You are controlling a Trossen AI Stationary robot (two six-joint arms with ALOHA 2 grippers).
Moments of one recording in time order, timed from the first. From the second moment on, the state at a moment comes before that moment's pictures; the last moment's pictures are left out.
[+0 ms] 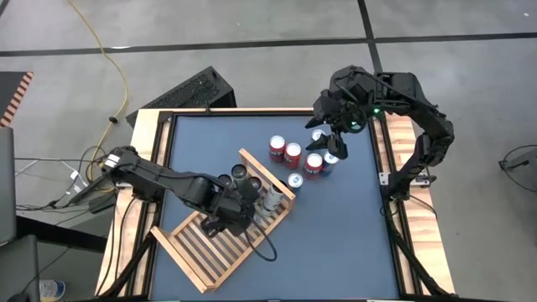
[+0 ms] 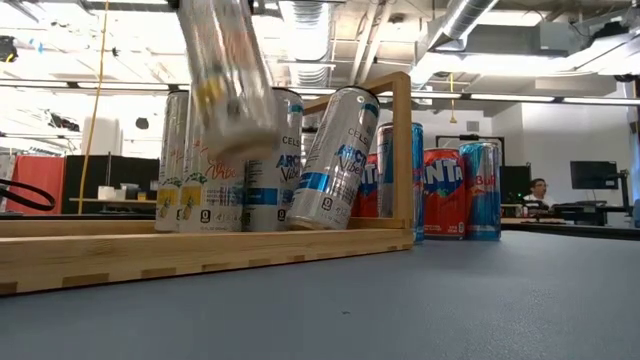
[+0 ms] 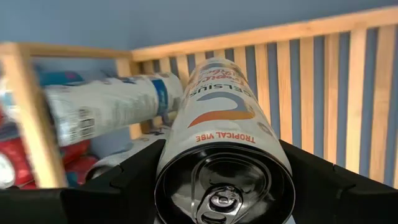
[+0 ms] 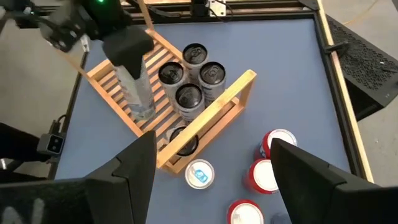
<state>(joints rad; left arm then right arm) -0.36 1.72 1.72 -1.19 -0.17 0.57 -0.18 1.66 2.35 -1.47 -0.18 -0.10</state>
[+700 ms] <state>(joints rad) -0.34 1.85 1.72 -1.21 -0.18 0.58 -0.14 1.66 2.35 -1.47 -0.18 -0.09</state>
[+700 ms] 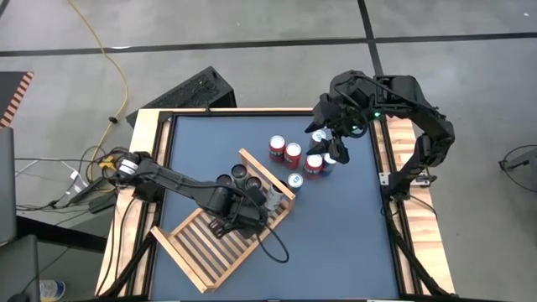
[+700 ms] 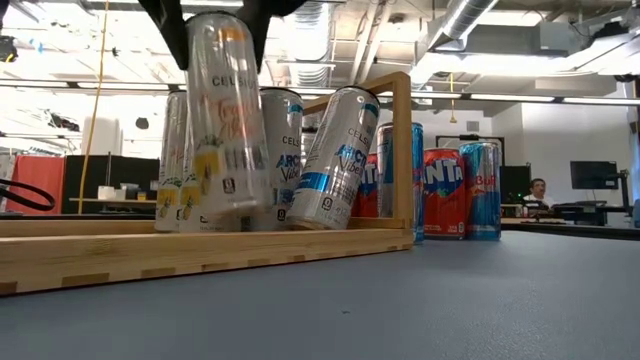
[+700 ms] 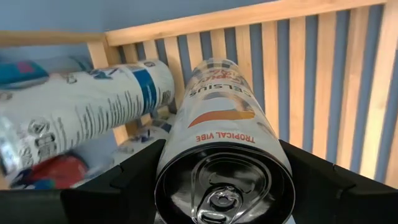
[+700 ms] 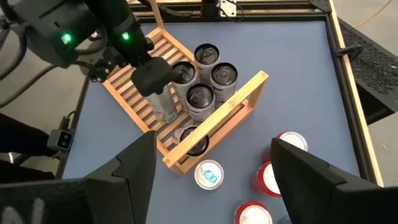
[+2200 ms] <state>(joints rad) -0.33 1.88 1.72 -1.17 -0.17 0.61 -0.14 1.66 2.35 -1.48 -0.18 -0.10</state>
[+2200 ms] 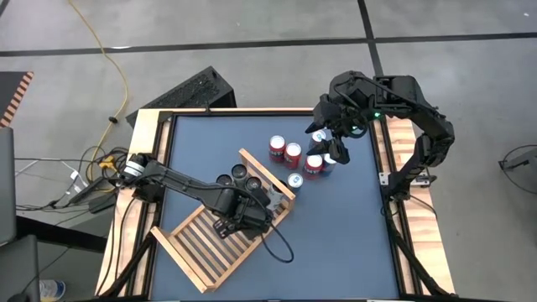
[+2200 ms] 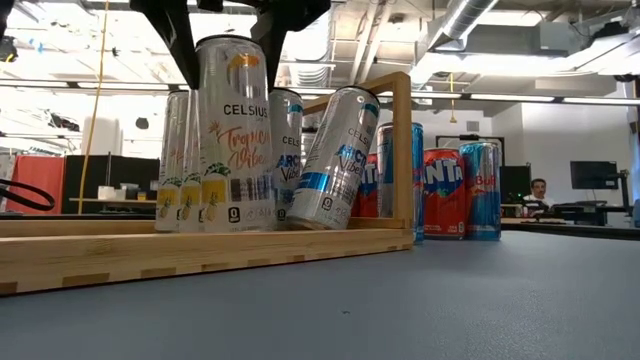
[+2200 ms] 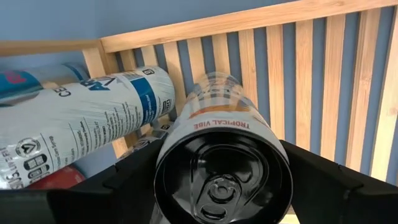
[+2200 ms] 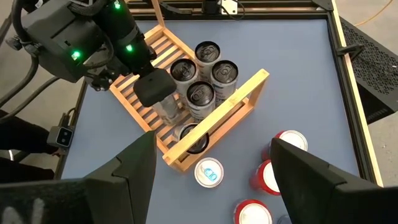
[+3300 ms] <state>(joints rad) -0.32 1.88 1.86 -1.26 -0.25 0.47 -0.14 1.66 2.35 -1.48 -0.18 -0.11</state>
